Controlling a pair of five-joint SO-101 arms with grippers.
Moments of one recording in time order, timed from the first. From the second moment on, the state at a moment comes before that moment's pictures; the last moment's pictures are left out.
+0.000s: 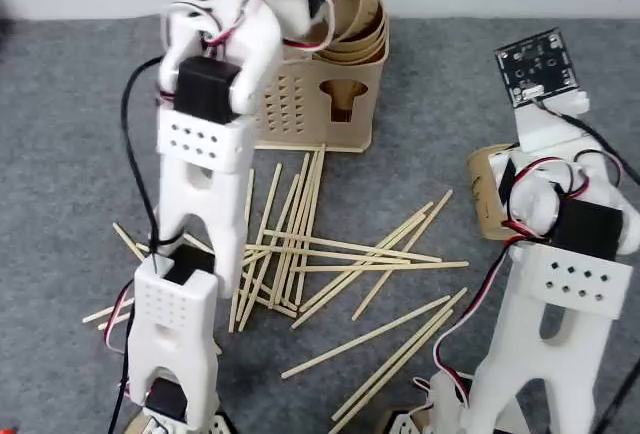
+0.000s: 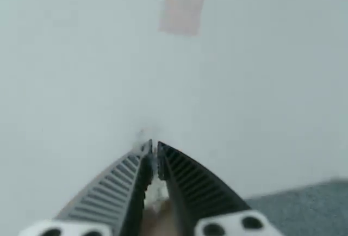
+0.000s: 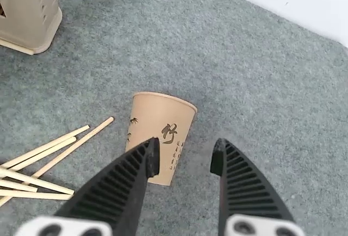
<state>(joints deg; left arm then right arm) 14.0 34.1 -81.3 61.8 16.4 12.3 -34.1 14.2 70.3 29.8</state>
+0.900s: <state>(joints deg) 16.4 34.1 -66.3 61.0 26.8 11.8 -34.1 14.2 70.3 29.8</state>
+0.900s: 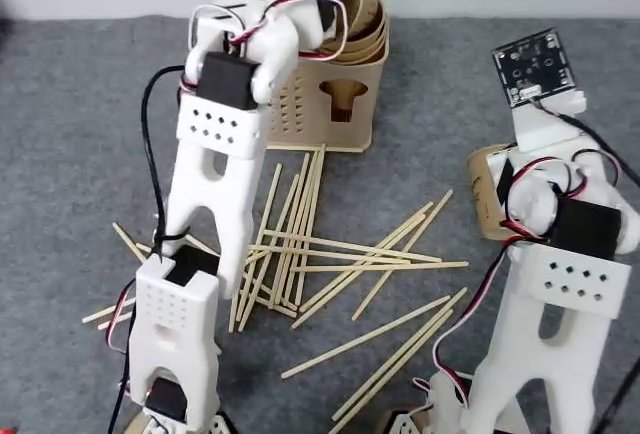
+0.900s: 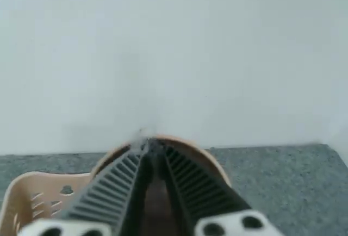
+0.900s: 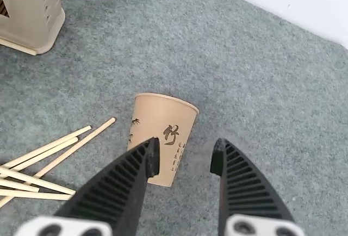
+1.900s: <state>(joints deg) 12.9 34.0 -77.8 43.7 26.8 11.9 -35.6 17.8 70.3 29.8</state>
